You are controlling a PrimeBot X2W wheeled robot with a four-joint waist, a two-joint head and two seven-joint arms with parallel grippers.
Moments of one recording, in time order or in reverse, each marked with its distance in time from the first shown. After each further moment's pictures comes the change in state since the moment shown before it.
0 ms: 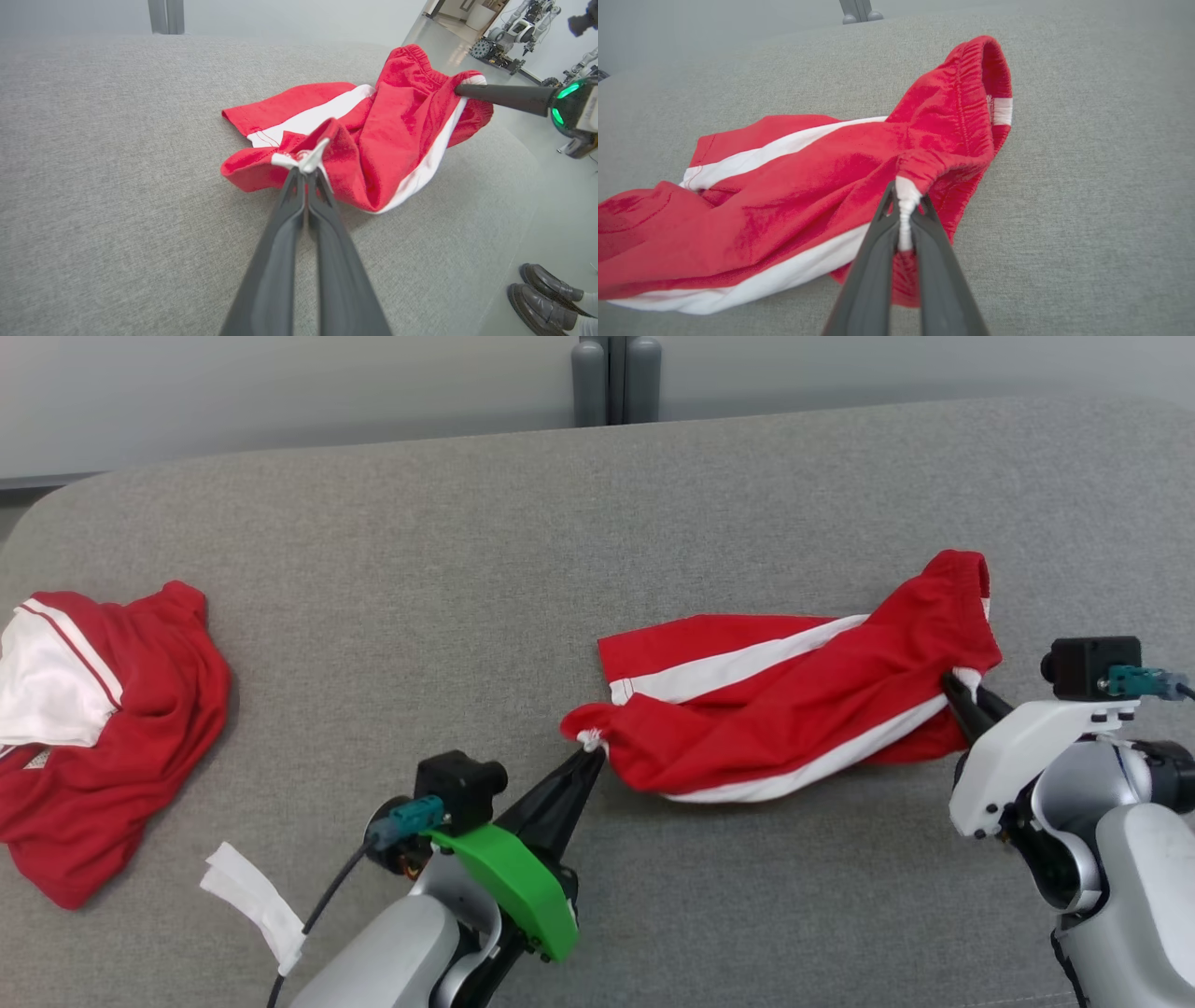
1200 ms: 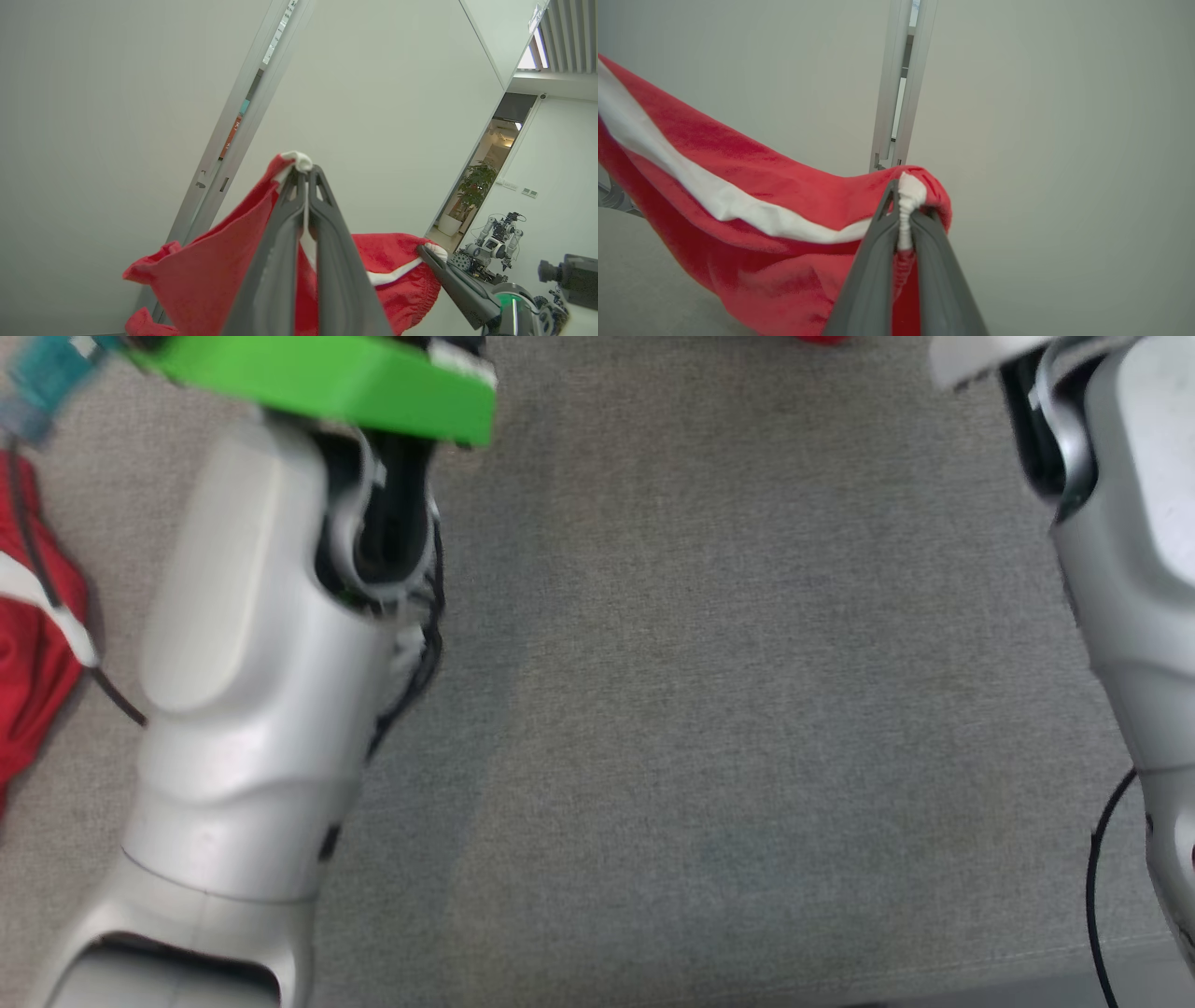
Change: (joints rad) left arm -0.623 -0.151 0.420 -0.040 -0.051 -0.026 -0.147; right arm -0.841 -0.063 0.293 0.329 -0.118 0.000 -0.648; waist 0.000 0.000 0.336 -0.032
